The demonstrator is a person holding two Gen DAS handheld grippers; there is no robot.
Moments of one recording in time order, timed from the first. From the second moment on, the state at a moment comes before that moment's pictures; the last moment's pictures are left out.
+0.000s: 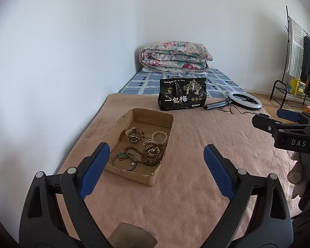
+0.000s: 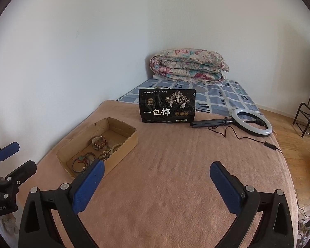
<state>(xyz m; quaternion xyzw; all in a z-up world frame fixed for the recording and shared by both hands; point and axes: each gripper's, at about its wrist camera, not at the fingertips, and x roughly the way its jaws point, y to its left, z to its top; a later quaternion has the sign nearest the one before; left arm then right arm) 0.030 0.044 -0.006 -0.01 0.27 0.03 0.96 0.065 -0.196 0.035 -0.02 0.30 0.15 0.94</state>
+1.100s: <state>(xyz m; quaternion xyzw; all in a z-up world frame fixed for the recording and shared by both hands) 0.015 0.041 0.001 -0.01 0.26 0.05 0.96 0.058 -0.205 0.033 -0.01 0.30 0.14 0.94</state>
